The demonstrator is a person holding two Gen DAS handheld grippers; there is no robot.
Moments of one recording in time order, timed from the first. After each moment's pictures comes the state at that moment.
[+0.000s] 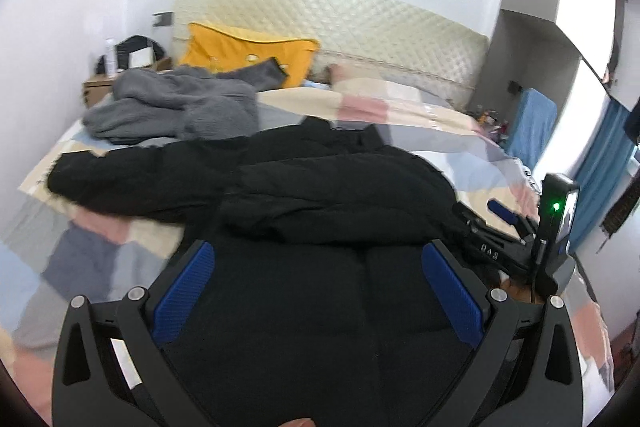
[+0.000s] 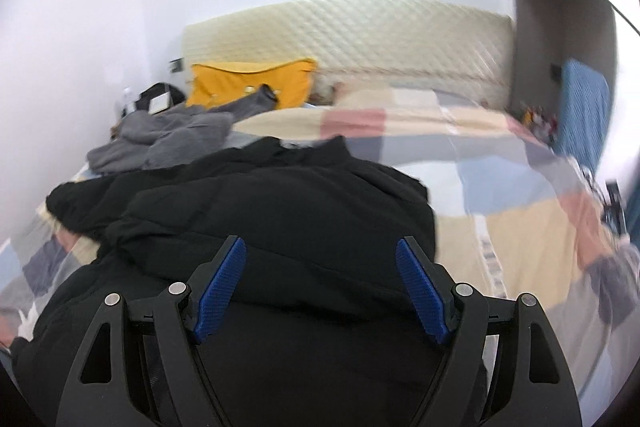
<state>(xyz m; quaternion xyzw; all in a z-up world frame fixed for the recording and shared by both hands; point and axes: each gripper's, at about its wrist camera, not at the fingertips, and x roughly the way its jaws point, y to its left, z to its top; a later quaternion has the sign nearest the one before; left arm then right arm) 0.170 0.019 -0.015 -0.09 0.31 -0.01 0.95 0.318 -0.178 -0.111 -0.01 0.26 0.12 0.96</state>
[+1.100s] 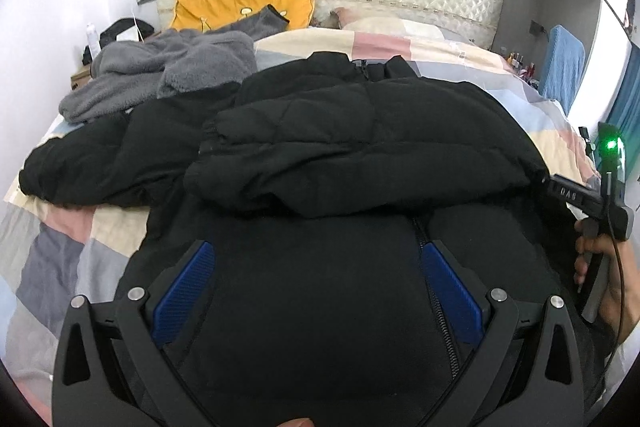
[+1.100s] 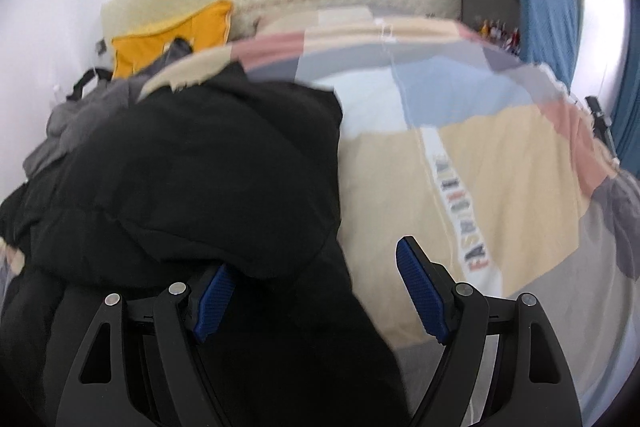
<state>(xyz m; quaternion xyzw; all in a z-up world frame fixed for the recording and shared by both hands) 0.249 0.012 -0.125 -0.03 0.38 0.01 0.92 0.390 -0.249 -0.181 0.04 0.35 0.03 0.94</state>
